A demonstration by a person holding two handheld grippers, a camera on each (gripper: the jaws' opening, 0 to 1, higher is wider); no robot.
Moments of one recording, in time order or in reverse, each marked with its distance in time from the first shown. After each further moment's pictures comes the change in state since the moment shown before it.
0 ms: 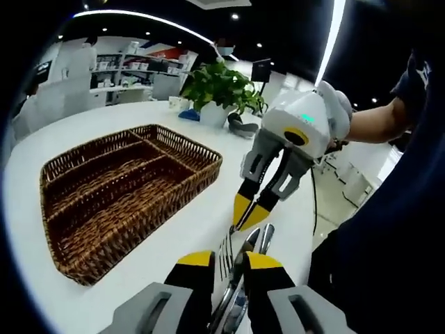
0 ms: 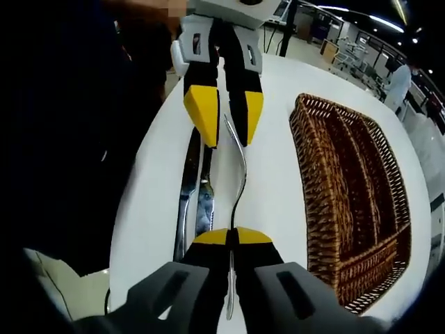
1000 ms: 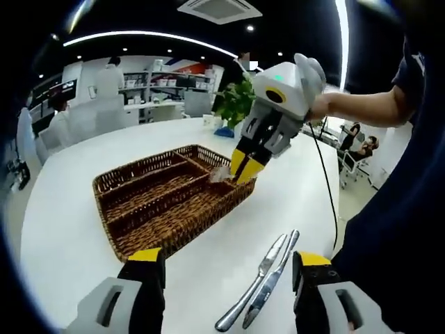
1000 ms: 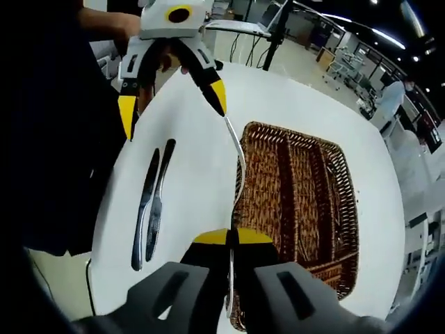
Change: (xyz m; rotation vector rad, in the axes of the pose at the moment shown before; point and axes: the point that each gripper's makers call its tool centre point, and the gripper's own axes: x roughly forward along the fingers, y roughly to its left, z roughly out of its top) left arm -0.061 0.023 0.009 -0.007 -0.073 0.245; right arm -0.054 -0.093 0.043 -0.086 0.019 -0.105
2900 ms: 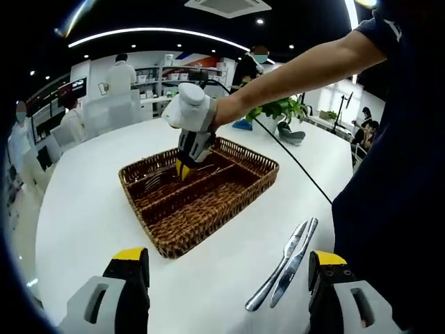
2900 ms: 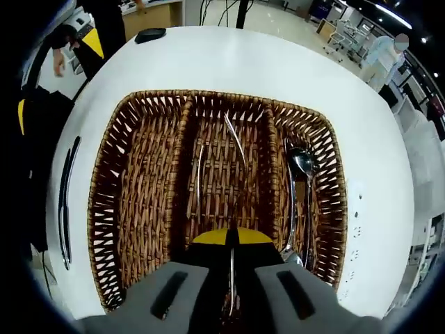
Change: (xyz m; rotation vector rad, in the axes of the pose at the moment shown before) left arm -0.023 0.041 -0.010 -0.004 0.046 0.088; right arm 0.126 -0.137 -0.015 0.054 0.174 0.047
